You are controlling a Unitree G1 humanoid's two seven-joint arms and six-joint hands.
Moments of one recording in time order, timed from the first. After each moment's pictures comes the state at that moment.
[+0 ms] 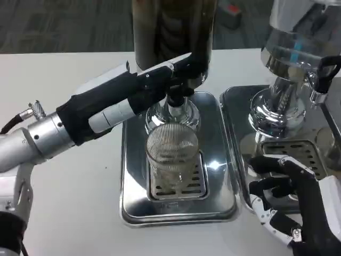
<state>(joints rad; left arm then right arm) -0.52 0.42 0.02 0.63 -0.31 -0.61 -1.09 0.56 -0.02 0.21 -0.43 -0.60 -0.04 -0.23</state>
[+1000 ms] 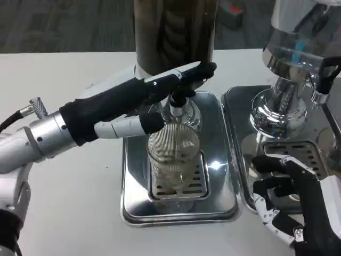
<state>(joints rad) -0.54 0.46 -0.06 0.67 -0.24 -0.78 -1.03 0.55 -0.03 0.20 -0.44 -0.60 -0.03 -0.22</state>
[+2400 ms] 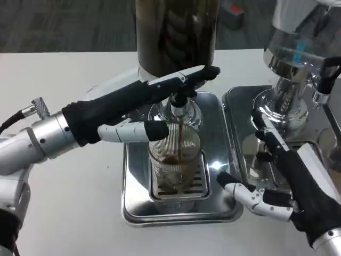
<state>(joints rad) -0.55 0.47 -0.11 0.68 -0.22 -0.83 -0.97 0.36 -0.20 0.13 -0.52 -0.39 0.10 0.14</state>
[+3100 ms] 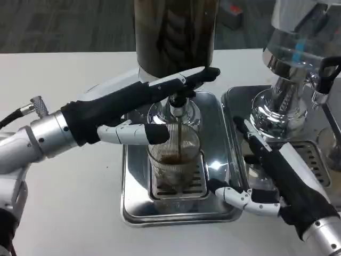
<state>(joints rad) -0.55 0.49 -0.12 0.68 -0.20 -0.85 -0.96 0.25 -0.24 0.15 -0.40 -0.36 0.13 0.20</state>
